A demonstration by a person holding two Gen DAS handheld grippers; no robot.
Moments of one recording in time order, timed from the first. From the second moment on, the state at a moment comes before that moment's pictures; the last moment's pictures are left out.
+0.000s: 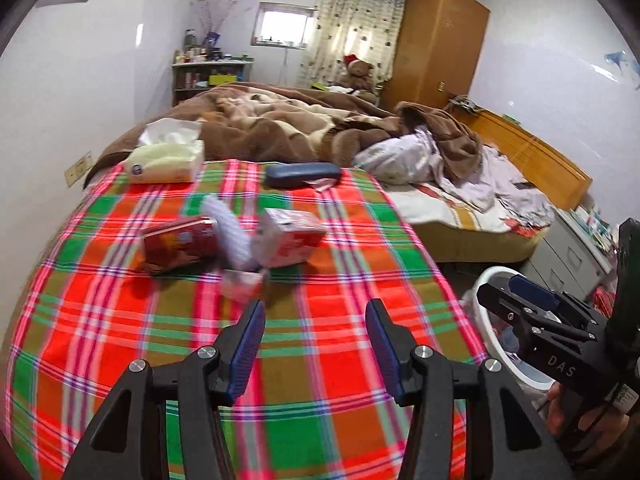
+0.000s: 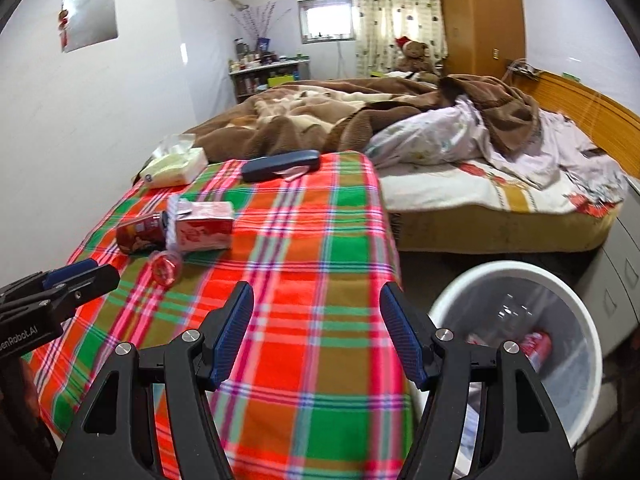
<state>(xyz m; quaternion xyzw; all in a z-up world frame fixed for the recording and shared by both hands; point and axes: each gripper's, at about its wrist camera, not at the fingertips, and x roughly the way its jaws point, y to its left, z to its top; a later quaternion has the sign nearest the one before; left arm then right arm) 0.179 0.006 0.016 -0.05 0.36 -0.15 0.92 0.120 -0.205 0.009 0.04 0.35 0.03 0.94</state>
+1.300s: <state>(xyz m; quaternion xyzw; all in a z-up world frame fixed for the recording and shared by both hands) 0.339 0.101 -0.025 0.01 0.42 -0.15 0.90 0.269 -0.097 -0.011 0.08 0.43 0.07 0.90</state>
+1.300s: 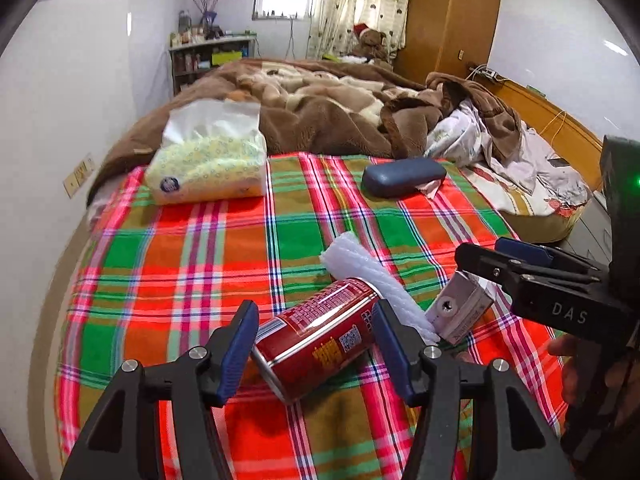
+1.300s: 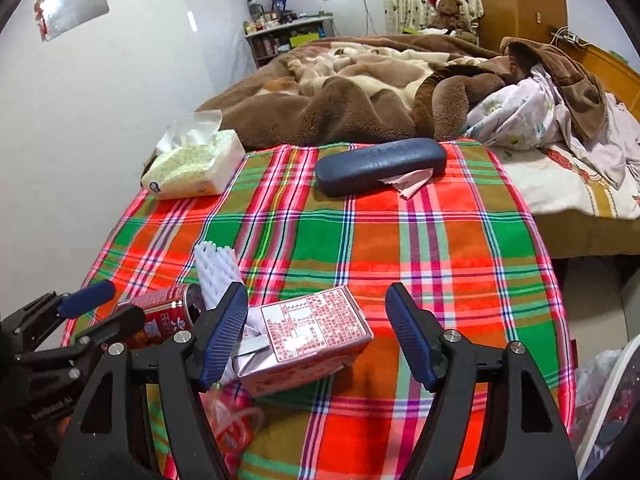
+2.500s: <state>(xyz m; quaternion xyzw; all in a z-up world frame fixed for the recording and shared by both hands) 0.335 0.109 -0.058 -0.03 0.46 -0.14 0.87 0.275 -0.115 -0.021 0.18 0.48 0.04 0.86</state>
